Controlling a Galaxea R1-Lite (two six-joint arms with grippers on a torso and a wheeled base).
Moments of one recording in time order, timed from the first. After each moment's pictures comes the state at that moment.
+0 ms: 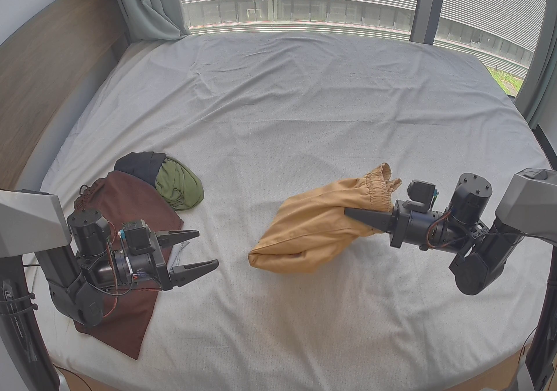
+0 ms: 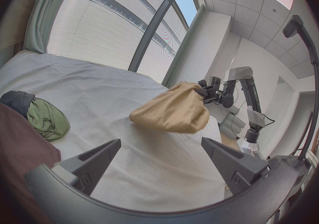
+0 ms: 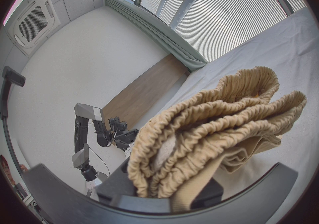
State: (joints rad) left arm -0.11 2.16 -0.41 -1.55 -0.93 -0.02; right arm 0.31 2.17 -0.67 -1.54 0.86 0.48
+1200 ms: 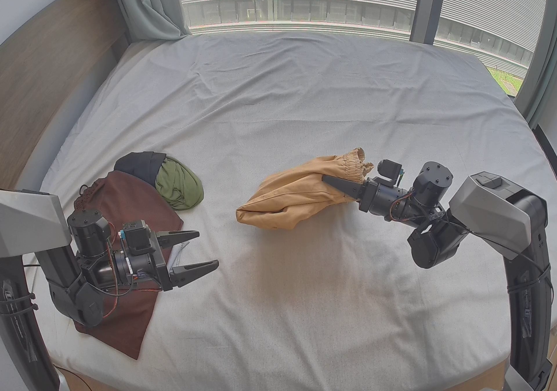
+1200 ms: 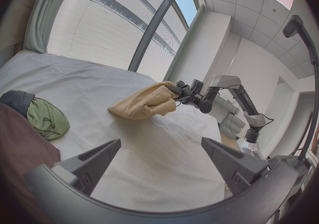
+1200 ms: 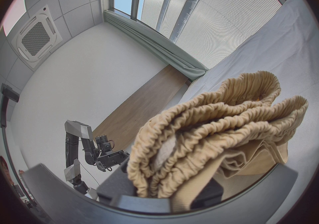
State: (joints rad) left arm -0.11 2.16 -0.41 -1.55 -0.93 -0.02; right arm 0.29 2.49 -1.21 -1.54 0.85 0.69
